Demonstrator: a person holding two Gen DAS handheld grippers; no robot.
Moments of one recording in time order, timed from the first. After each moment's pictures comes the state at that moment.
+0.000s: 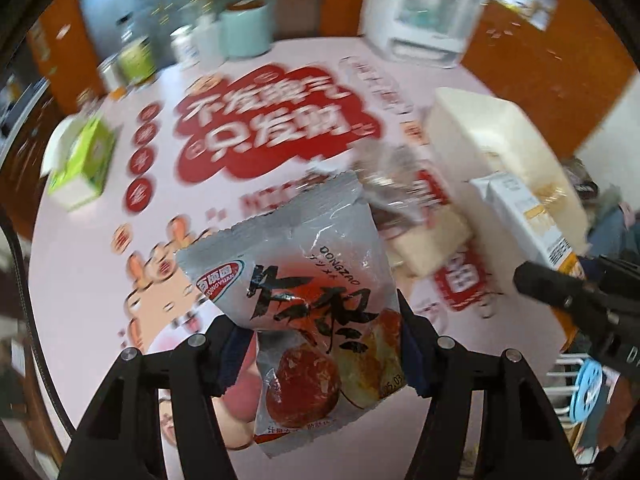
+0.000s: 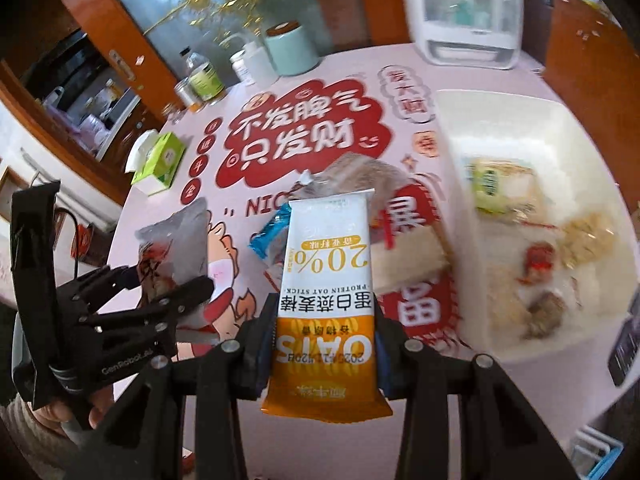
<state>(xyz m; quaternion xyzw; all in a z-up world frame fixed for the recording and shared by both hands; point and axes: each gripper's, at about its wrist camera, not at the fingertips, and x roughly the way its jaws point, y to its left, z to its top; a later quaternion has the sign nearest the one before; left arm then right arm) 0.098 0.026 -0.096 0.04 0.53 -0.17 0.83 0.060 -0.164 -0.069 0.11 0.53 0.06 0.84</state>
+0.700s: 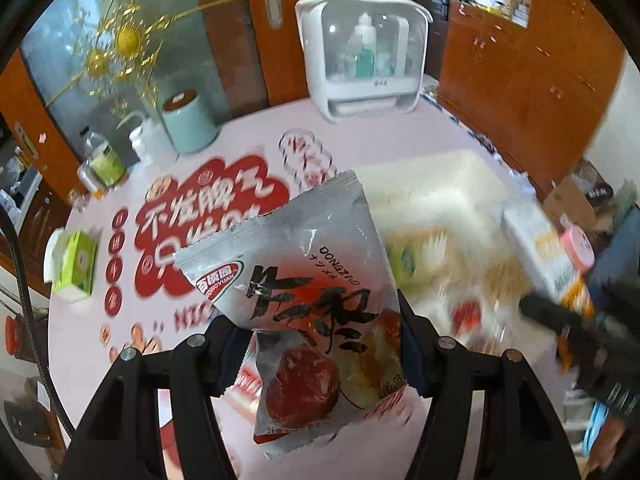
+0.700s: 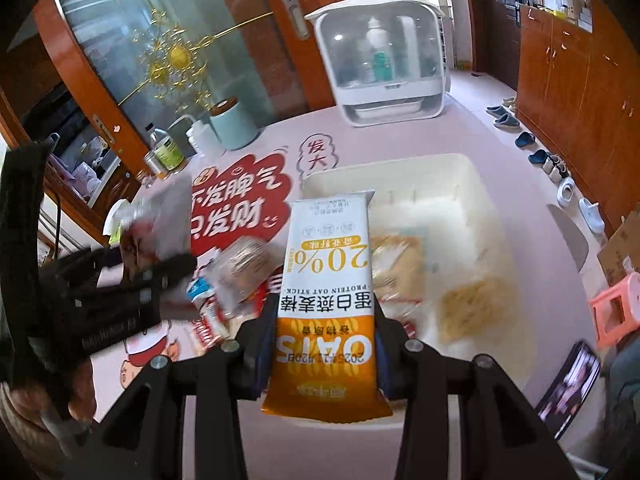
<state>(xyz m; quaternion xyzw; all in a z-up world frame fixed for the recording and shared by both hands) 0.147 -0.171 -0.029 0.10 0.47 -0.13 0.87 0.079 -0.345 -0.038 0.12 0.46 0.05 0.88</state>
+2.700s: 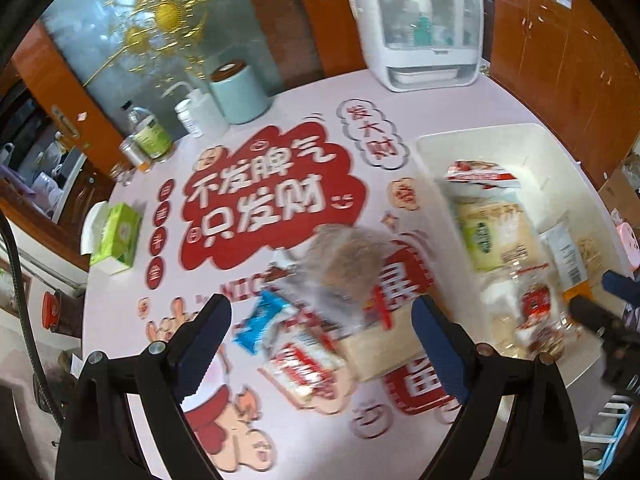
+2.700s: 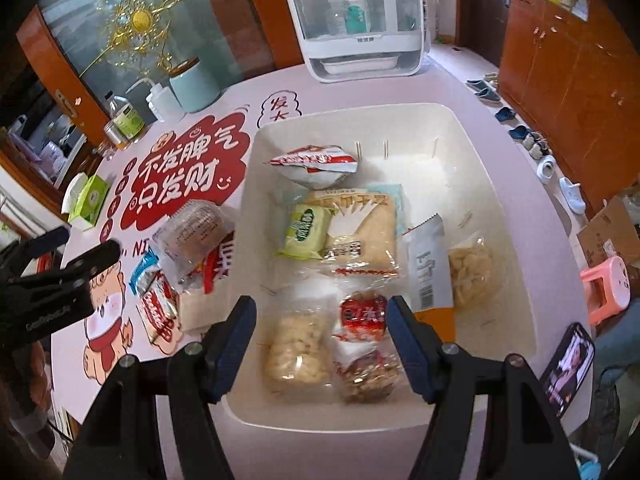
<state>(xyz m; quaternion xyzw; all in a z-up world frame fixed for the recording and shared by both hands) 0.148 -0.130 -0.062 0.14 0.49 -0.03 0.86 0.088 -0.338 -0.084 0.10 0.52 0.00 0.85</state>
